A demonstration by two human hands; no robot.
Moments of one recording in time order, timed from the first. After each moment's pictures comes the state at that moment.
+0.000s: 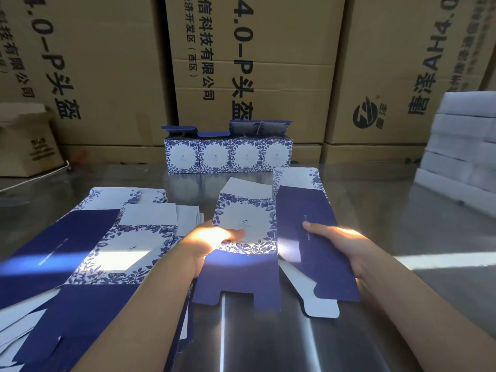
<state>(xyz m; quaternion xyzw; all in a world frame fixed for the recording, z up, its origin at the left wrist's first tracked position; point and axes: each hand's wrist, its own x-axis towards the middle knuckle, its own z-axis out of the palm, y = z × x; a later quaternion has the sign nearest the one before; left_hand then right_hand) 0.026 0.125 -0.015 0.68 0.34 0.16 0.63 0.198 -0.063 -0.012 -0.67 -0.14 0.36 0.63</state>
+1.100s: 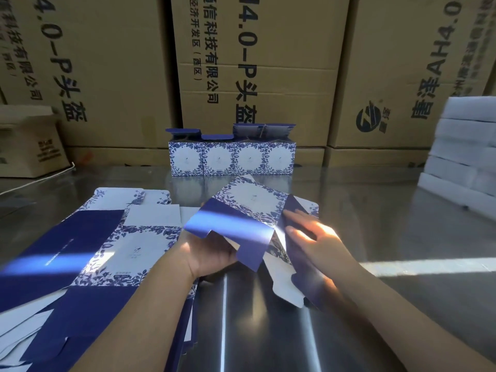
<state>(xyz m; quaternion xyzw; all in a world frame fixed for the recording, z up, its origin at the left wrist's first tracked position) 0.017 0.129 -0.018 0.29 0.17 0.16 0.93 0.165 -0.036 -0.023 -0.75 -0.43 0.04 0.50</state>
